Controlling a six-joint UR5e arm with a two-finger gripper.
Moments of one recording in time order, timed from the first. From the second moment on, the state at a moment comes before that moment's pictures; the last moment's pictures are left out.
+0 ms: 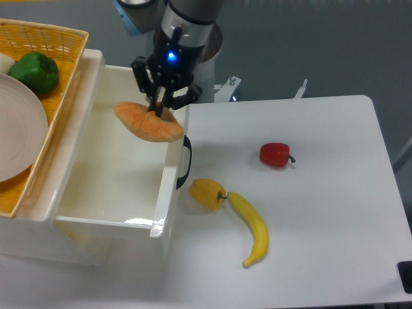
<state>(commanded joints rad) 2.40 -1.55 -1.53 -1.55 1.12 0.77</state>
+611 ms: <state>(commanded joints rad) 2.40 -1.56 -1.53 -1.54 1.12 0.78</state>
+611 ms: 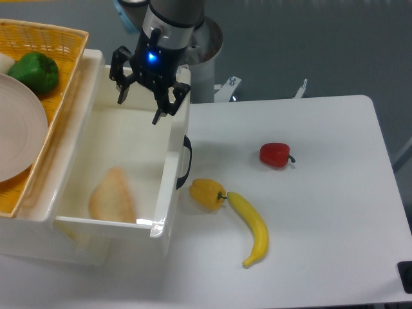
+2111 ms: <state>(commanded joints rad) 2.60 -1.66 -1.56 -1.42 1.51 1.11</state>
